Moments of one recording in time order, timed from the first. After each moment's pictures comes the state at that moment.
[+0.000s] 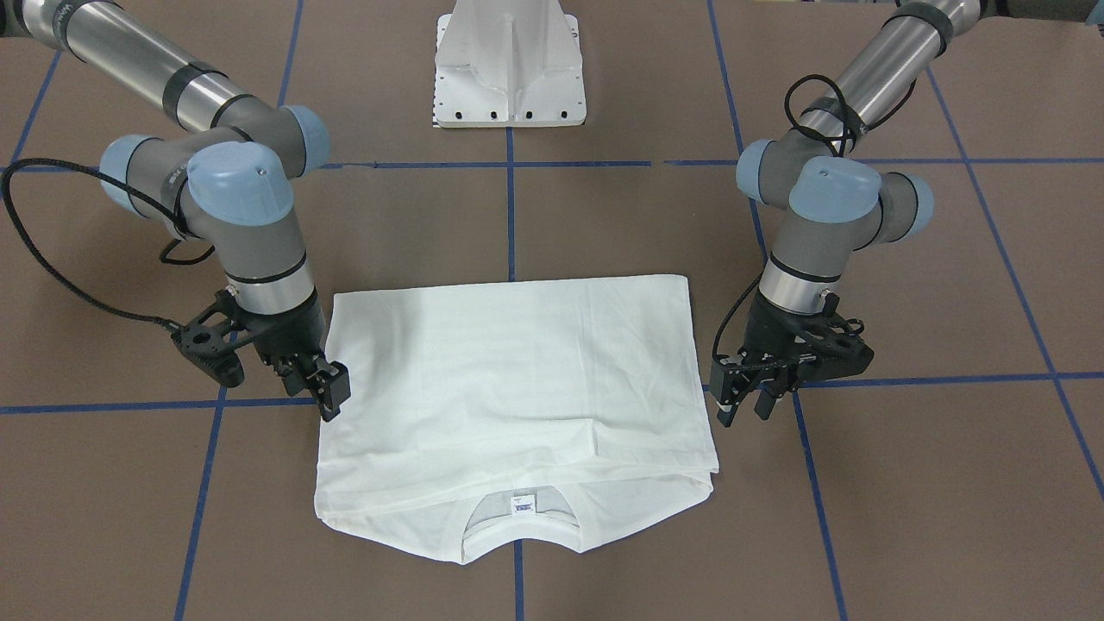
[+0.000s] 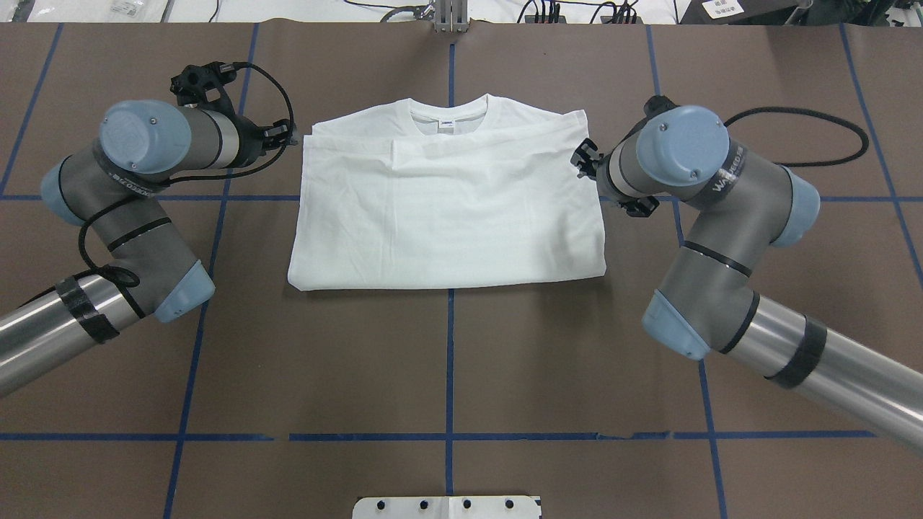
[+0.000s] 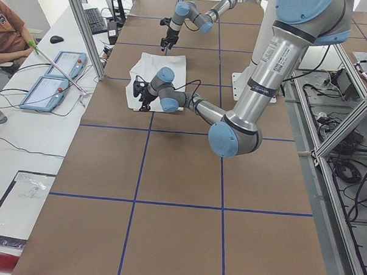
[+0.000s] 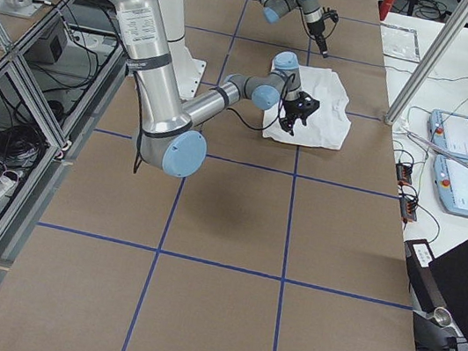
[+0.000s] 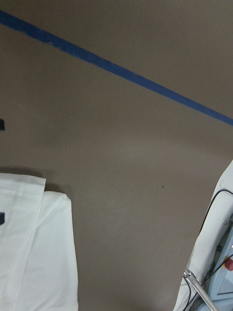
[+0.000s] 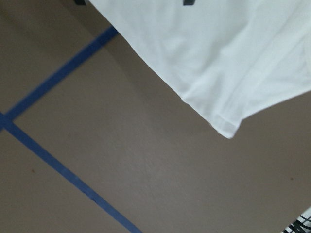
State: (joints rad) left arm -0.78 -2.06 -1.40 -2.31 -1.66 -1.36; right arm 0.65 -1.15 1.70 -1.28 1.70 1.89
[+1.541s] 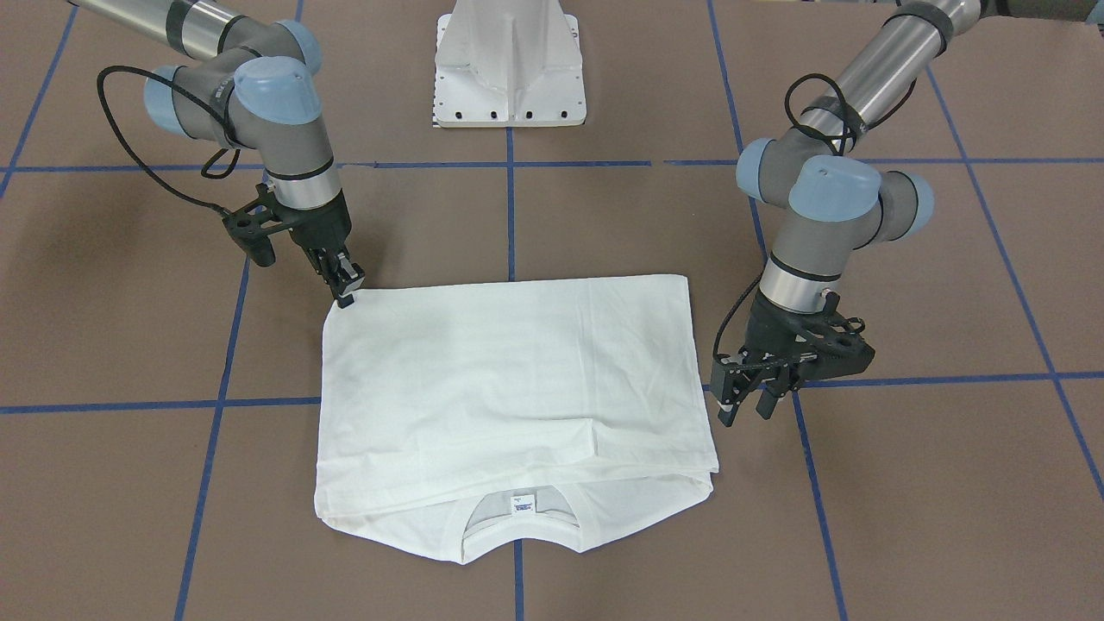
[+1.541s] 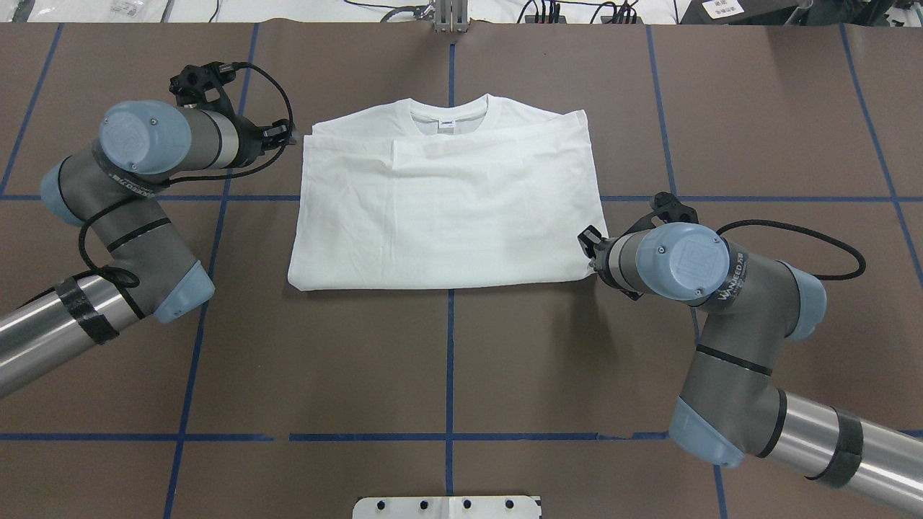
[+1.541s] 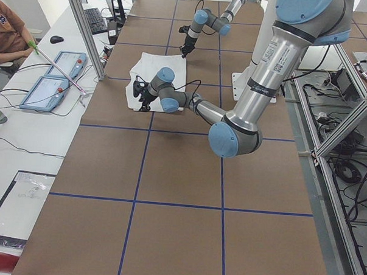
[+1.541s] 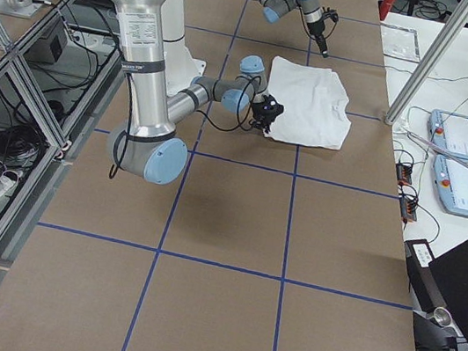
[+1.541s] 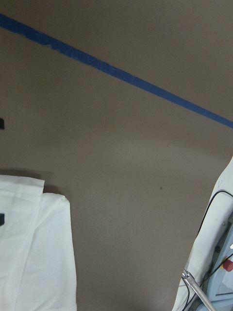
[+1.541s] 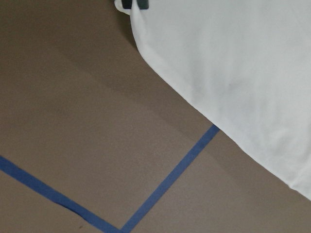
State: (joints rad) left arm -0.78 -2.06 -1.41 -2.30 -1.66 -1.36; right arm 0.51 -1.26 1.81 -1.28 1.59 2.07
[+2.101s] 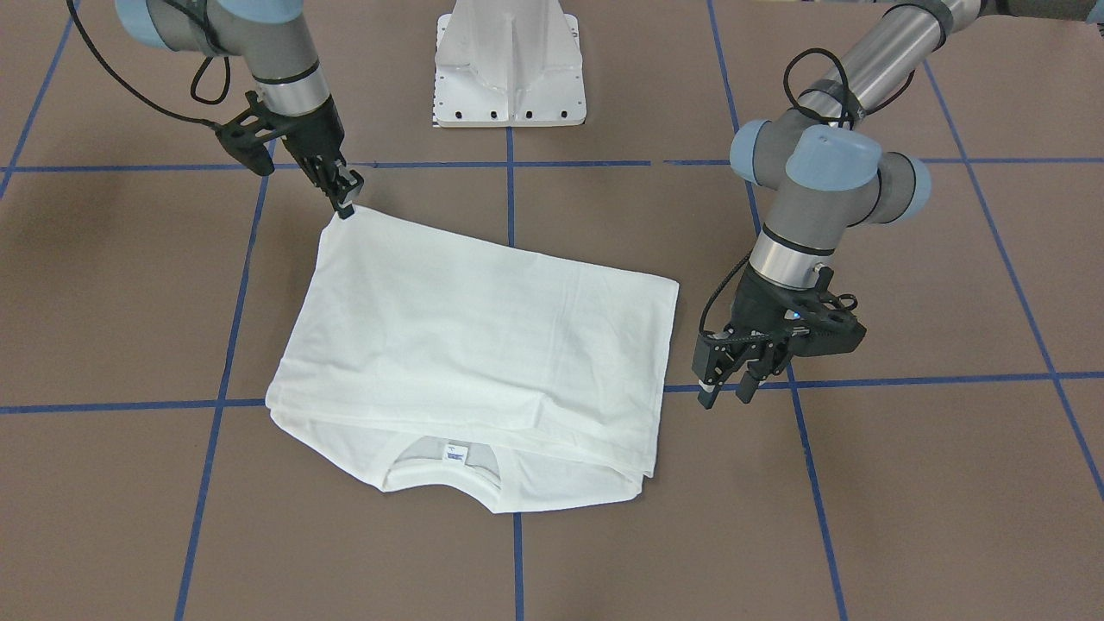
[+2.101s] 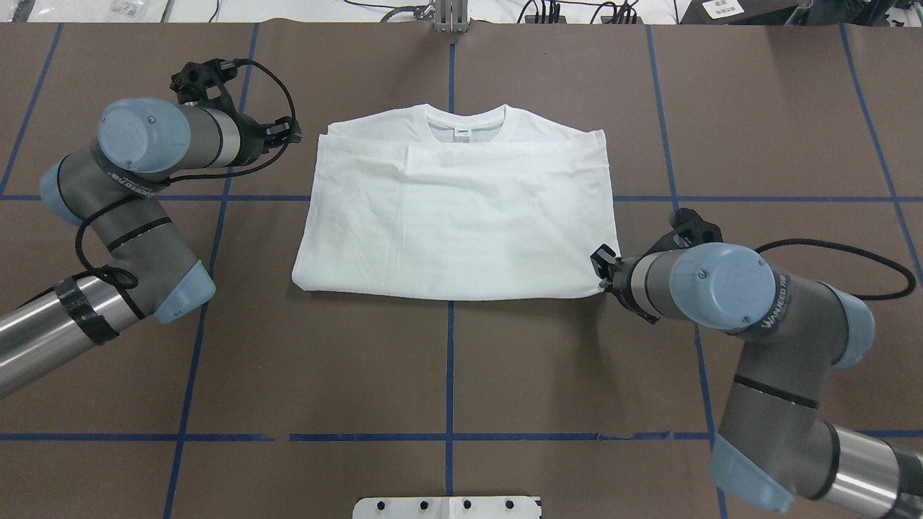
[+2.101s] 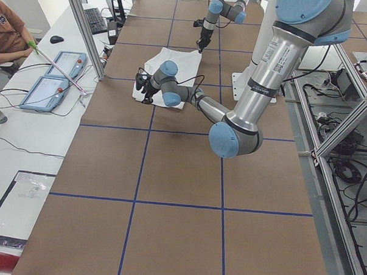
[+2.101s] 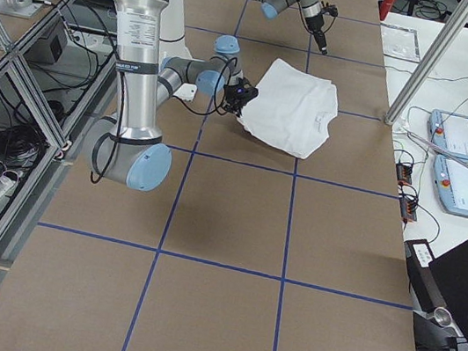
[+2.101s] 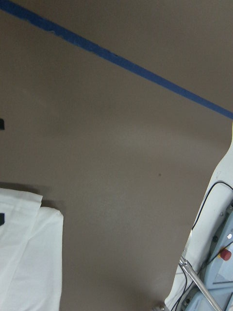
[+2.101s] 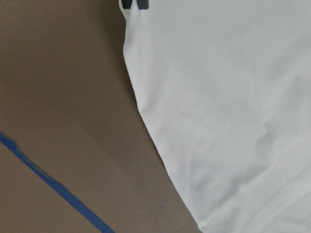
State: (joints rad) left arm -0.77 -2.04 -1.54 -2.29 -1.71 -1.44; right arm 0.33 -1.41 2.16 -1.50 1.65 2.07
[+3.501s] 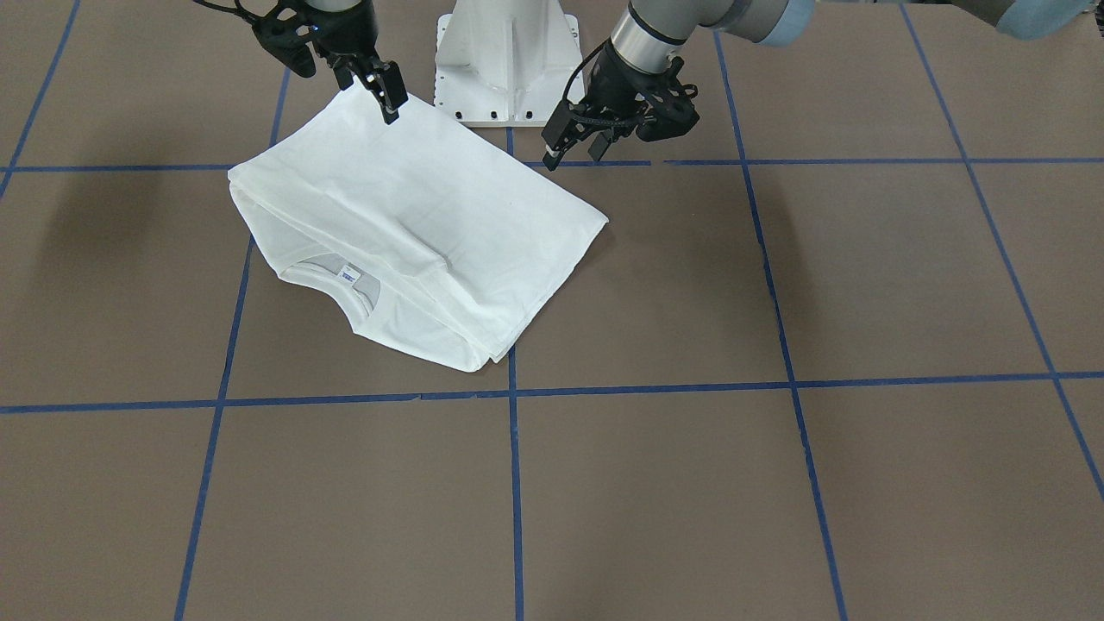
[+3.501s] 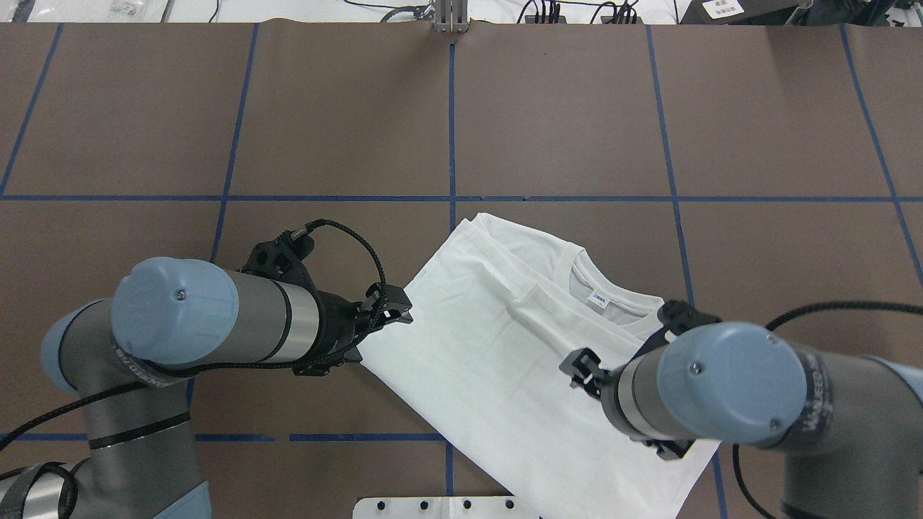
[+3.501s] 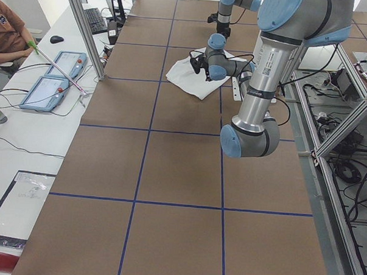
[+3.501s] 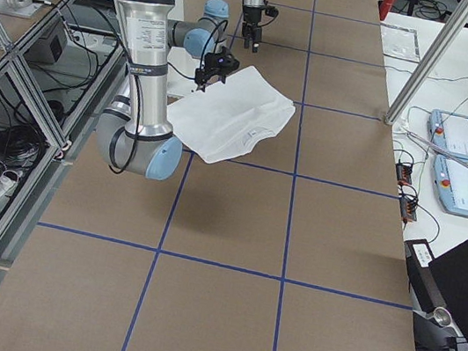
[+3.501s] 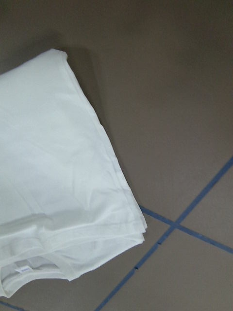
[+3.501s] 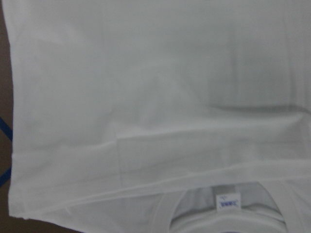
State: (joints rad) left arm -0.38 -1.98 -2.00 -1.91 -1.79 -1.94; right arm 0.34 -1.25 2.31 -1.86 1.73 2.12
